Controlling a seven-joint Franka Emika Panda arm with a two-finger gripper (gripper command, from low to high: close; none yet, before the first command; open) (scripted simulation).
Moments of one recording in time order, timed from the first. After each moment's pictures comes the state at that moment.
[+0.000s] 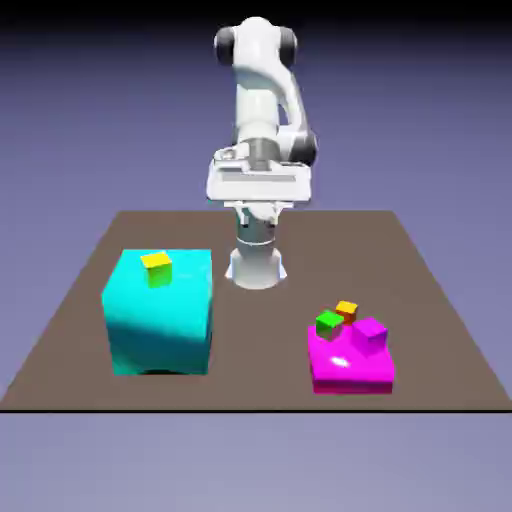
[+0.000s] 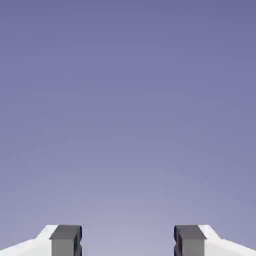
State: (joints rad) arm 0.04 -0.53 0.01 -2.79 -0.01 2.99 0.74
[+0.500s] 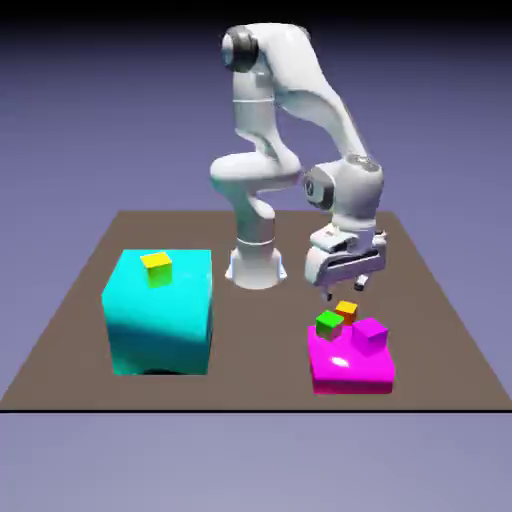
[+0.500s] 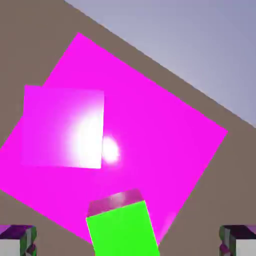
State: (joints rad) arm 0.43 0.02 0.12 -2.49 -0.13 2.35 0.75
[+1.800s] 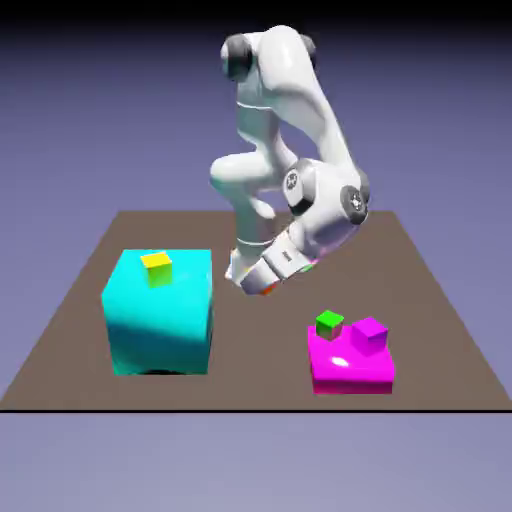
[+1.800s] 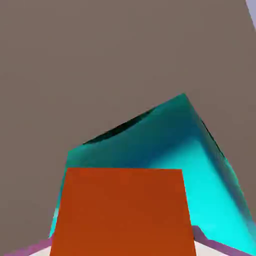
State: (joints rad) arm 0.31 0.02 -0.25 -2.17 -0.55 1.63 0.12
